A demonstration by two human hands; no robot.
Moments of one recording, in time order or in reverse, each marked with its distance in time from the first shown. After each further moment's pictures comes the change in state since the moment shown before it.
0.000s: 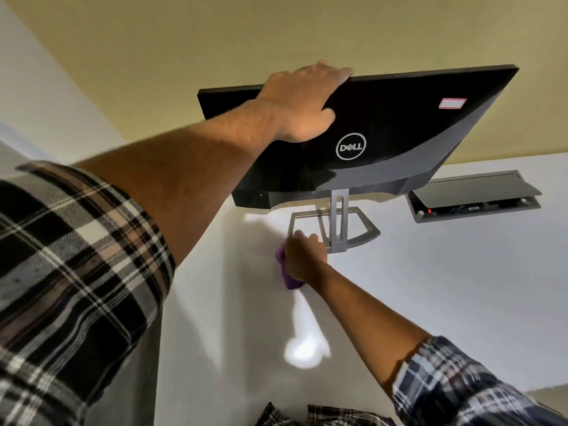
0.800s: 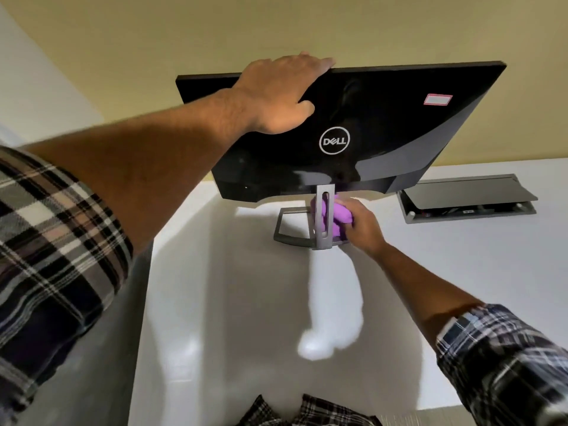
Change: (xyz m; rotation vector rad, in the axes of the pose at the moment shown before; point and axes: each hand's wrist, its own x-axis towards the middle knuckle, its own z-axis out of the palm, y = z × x) left_hand 0.006 0.001 0.005 0.076 0.024 0.001; right_hand 0.041 0.186 -0.017 0.500 0.386 -0.203
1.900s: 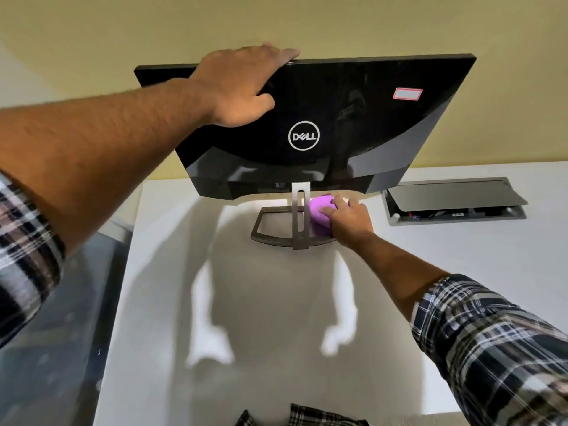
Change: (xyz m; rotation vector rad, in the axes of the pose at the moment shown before) left_hand 0.008 0.002 0.009 0.057 0.018 -0.057; right_hand 0.020 0.012 -0.023 -0.806 -0.360 -0.029
